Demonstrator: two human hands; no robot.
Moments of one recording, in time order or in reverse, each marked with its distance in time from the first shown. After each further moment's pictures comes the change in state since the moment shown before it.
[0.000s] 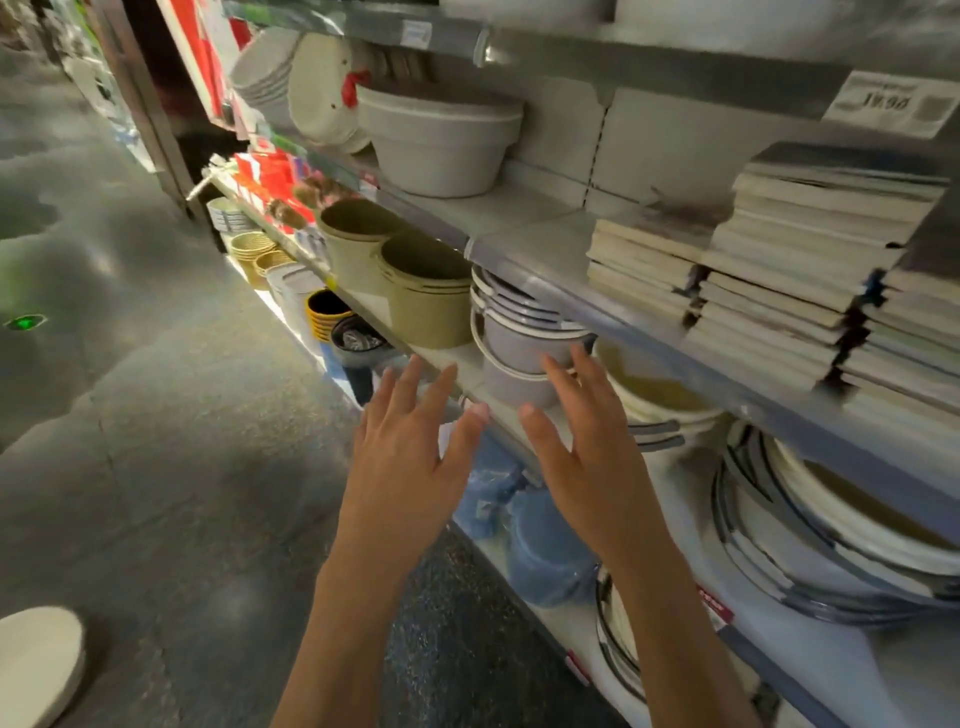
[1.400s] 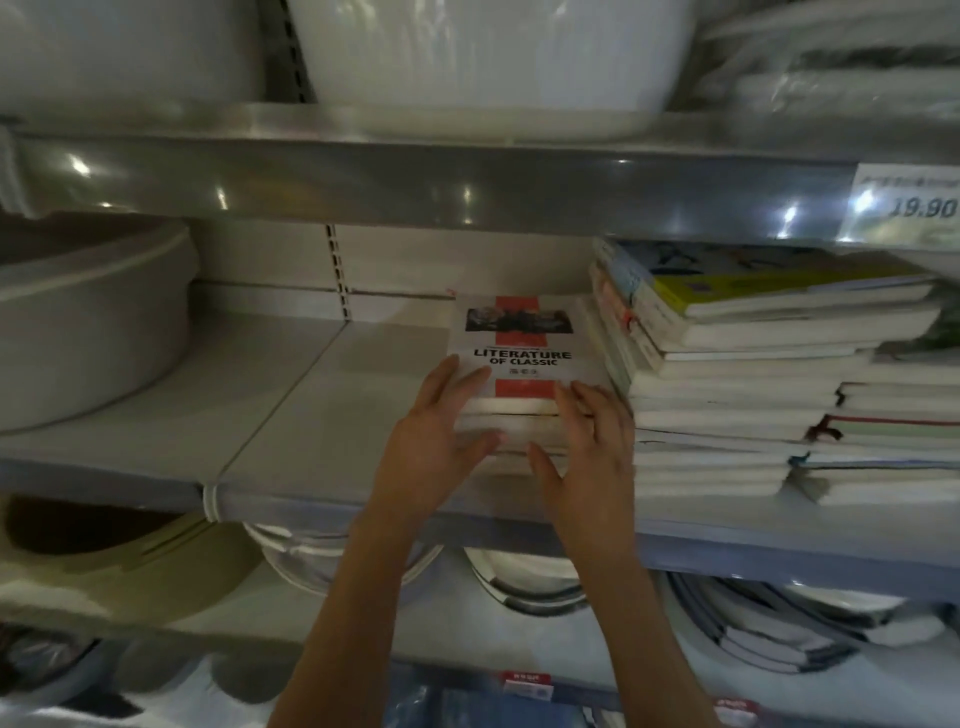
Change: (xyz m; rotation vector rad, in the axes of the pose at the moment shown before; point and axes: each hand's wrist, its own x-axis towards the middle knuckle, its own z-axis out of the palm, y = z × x) left_hand 0.432 0.048 0.234 -0.336 -0.457 0.705; right_hand 0.268 0.211 0.000 -0.643 0.821 0.314
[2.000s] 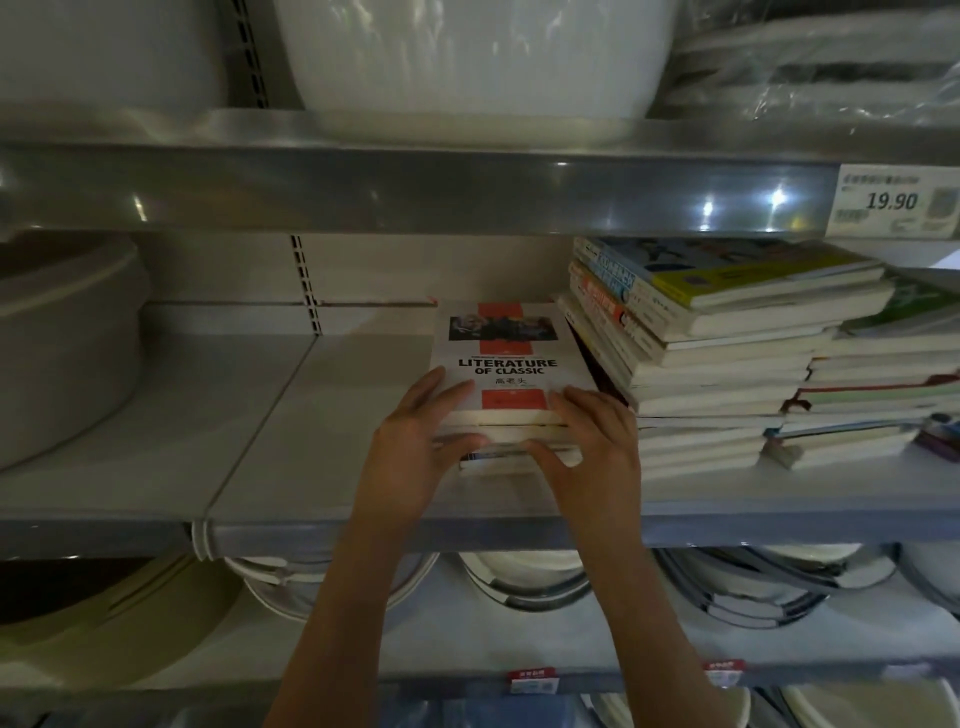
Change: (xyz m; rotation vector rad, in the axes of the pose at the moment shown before) left_hand 0.001 -0.027 -0.020 -0.158 0.004 0.073; right_hand -0.003 -0.016 0.002 0.009 0.132 0.047
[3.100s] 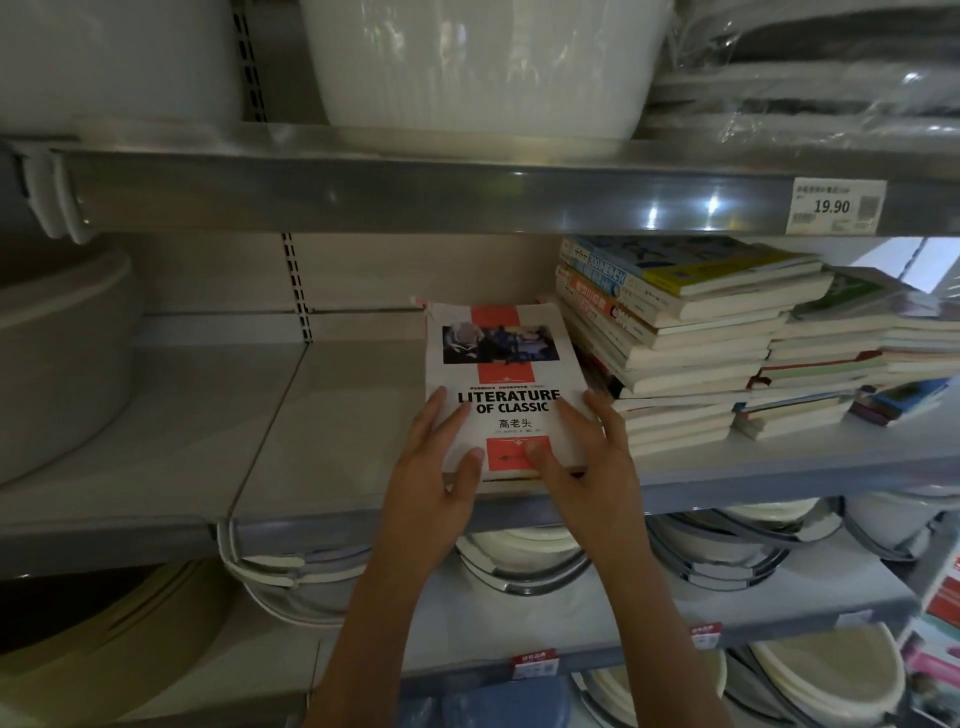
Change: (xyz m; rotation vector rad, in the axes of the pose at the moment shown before) left_hand -0.055 0.006 -0.014 -0.268 -0.004 0.017; right_hand -0.025 -0.060 -0.028 0.075 -0.232 0.408
